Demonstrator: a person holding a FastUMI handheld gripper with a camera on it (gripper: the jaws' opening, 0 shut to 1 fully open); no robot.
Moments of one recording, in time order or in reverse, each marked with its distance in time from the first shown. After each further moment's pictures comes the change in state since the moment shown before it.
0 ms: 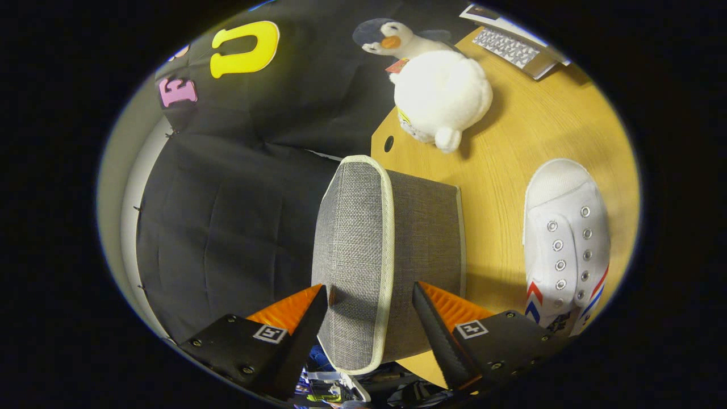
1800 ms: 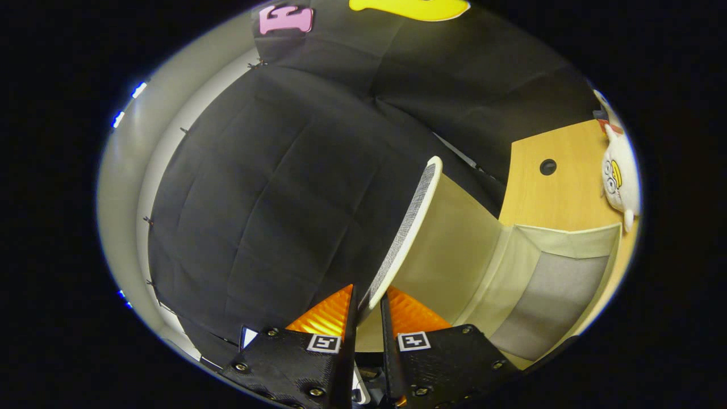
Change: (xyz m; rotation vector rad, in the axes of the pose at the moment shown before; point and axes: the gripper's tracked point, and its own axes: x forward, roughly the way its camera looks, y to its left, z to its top) arm 0.113 0.271 -0.038 -0.434 0.146 0.192
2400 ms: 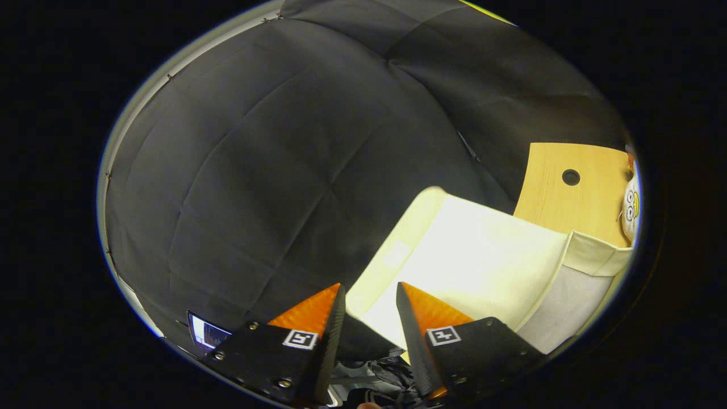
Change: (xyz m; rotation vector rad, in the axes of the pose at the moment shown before) arm 0.117 0.008 -0.028 -0.159 0.111 -0.210
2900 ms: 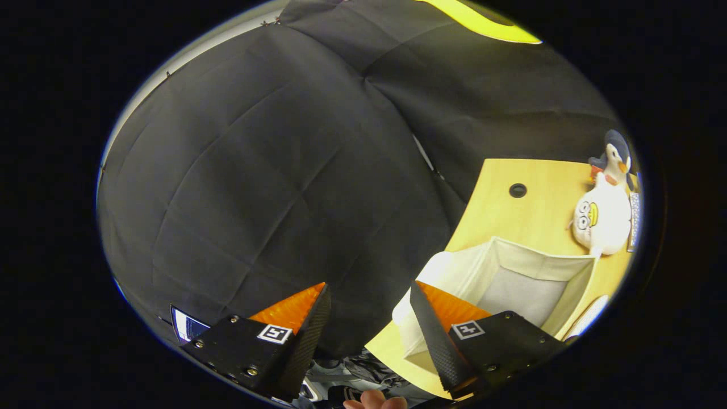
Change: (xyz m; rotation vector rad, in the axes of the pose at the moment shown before) arm -0.100 -0.055 0.007 -0.009 -0.059 -0.159
